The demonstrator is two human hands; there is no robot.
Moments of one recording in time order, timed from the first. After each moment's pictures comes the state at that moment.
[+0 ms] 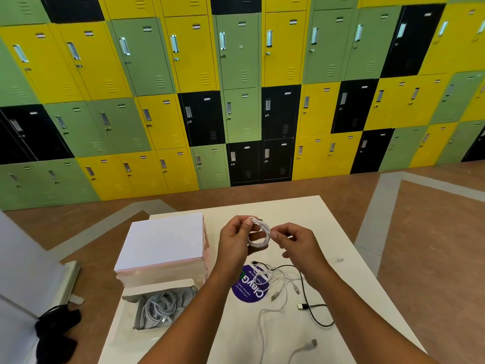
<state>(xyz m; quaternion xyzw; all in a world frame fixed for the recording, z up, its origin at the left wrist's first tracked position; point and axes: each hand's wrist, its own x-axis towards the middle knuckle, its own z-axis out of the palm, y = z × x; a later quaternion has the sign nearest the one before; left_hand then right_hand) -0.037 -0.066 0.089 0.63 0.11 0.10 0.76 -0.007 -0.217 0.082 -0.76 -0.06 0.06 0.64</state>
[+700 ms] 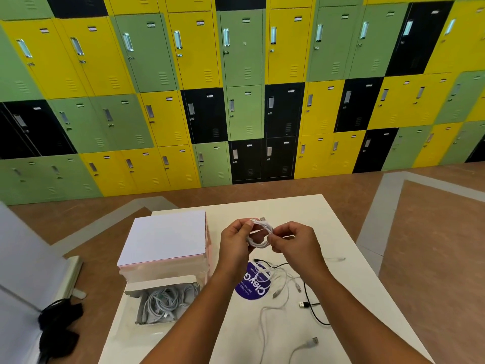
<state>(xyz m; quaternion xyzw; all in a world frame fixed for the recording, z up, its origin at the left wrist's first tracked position) -0.034 -0.066 0.081 0.58 0.16 0.09 0.80 -0.008 -0.207 0.078 -0.80 -0.04 0.01 0.60</state>
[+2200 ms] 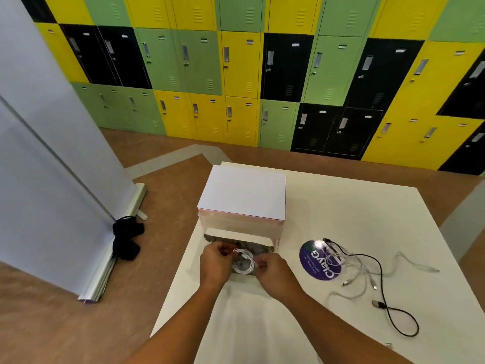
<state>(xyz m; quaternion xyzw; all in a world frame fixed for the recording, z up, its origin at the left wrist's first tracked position) -0.150 0.127 -0.060 0.75 0.39 0.11 0.52 -0.086 -0.019 -0.051 -0.87 -0.20 0.26 0.37</state>
